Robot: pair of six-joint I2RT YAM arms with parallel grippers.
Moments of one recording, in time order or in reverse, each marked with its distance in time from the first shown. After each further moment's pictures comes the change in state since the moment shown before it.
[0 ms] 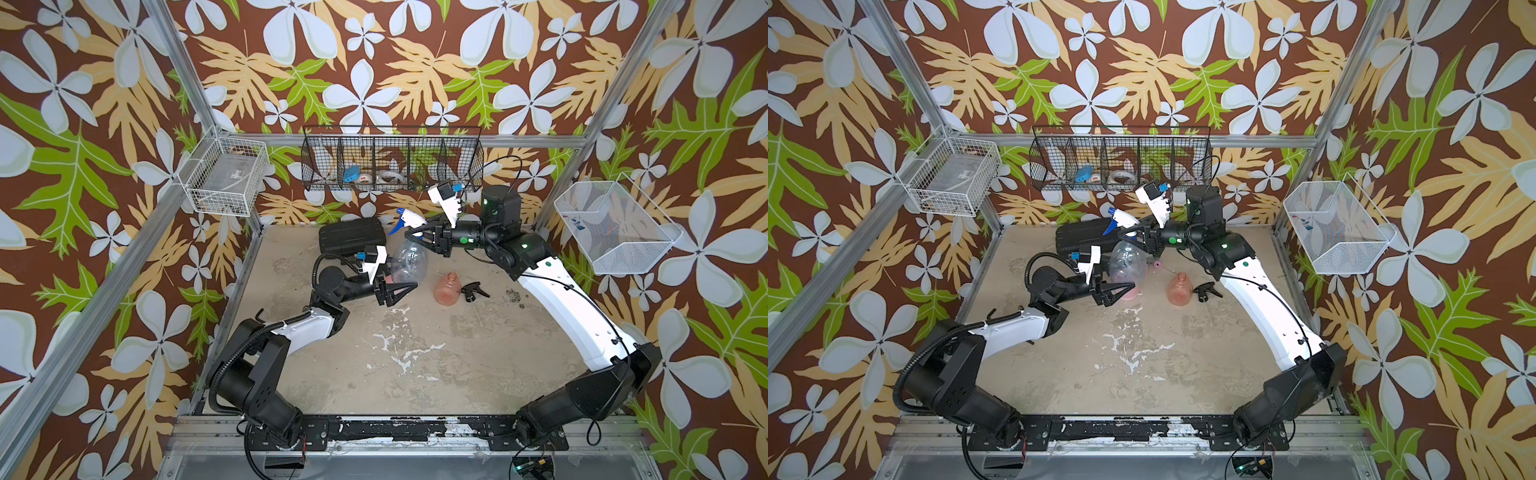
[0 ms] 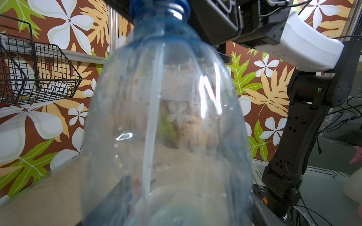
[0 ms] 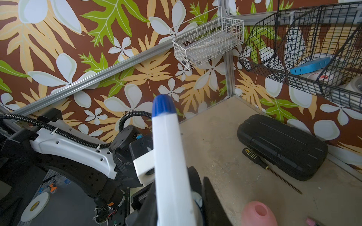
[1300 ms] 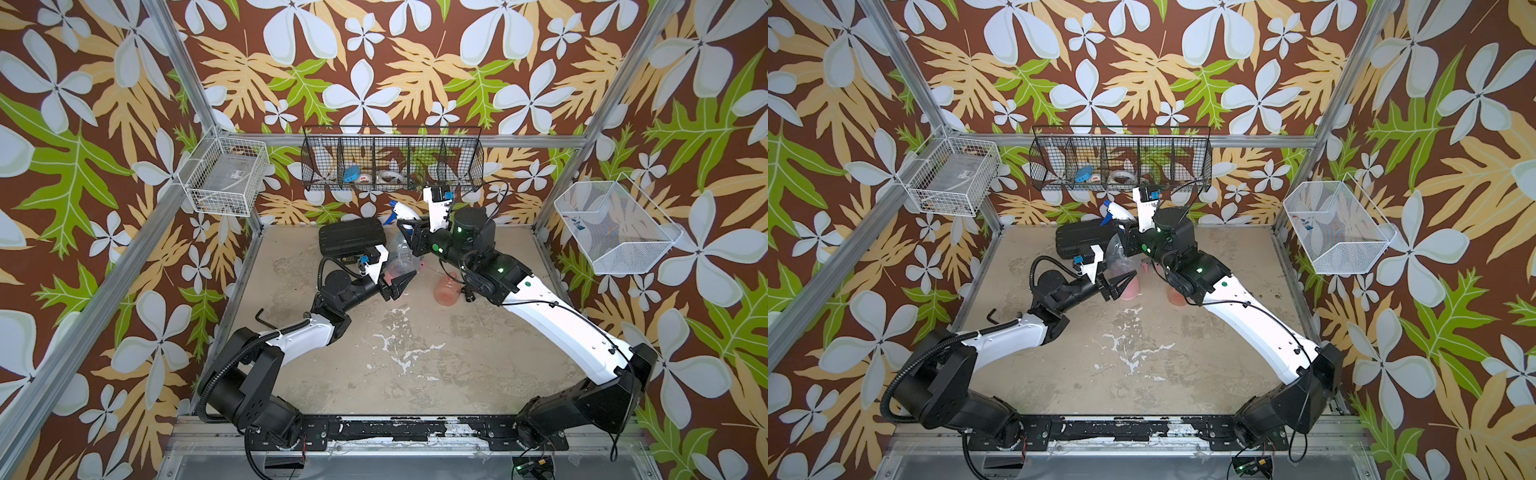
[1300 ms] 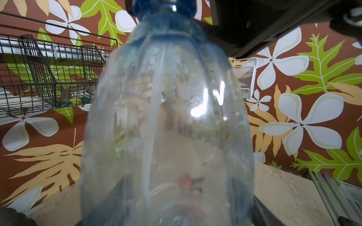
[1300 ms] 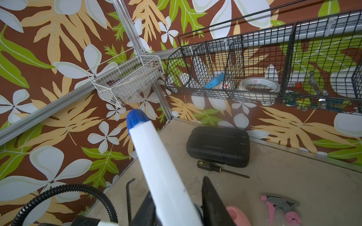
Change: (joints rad) left arm -0.055 -0.071 -0.047 -0.153 -0.420 0.229; right arm 0.241 -0.053 -0.140 0.193 0.814 0.224
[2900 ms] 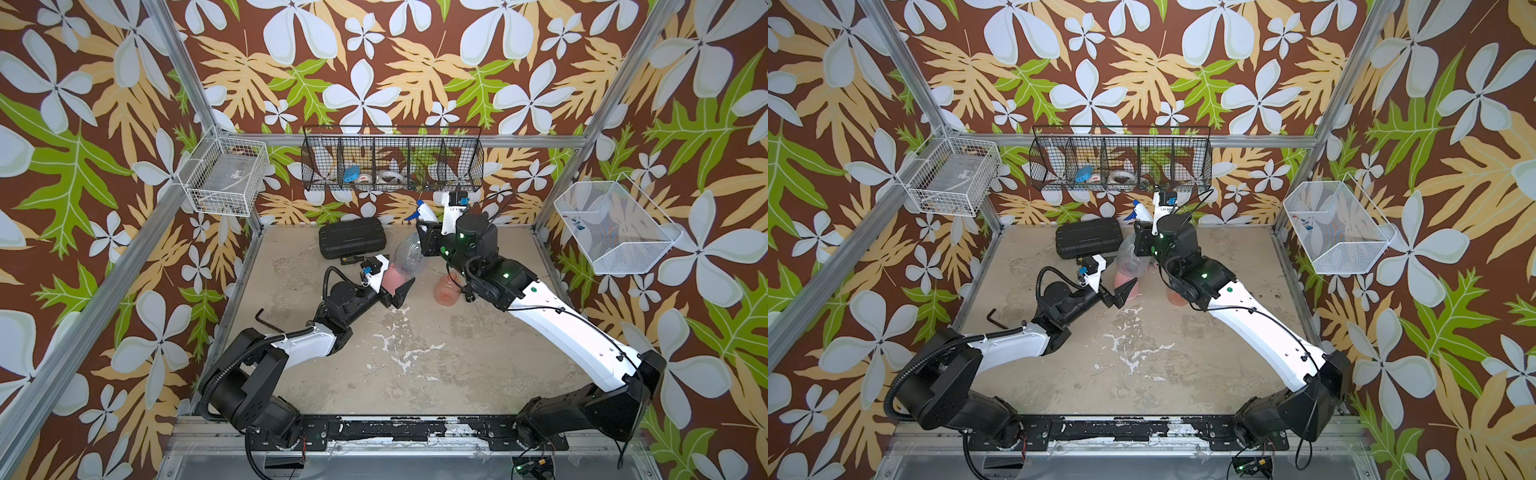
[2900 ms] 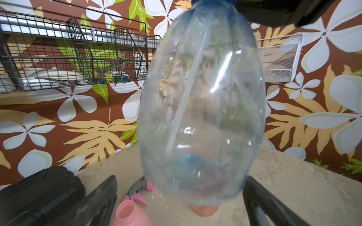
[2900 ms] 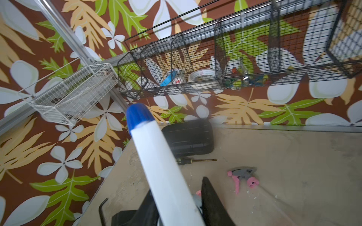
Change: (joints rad) left arm -0.053 0.006 -0.105 0.009 -0.258 0.091; right arm -0.052 -0.049 -0.054 -0.066 0.263 0.082
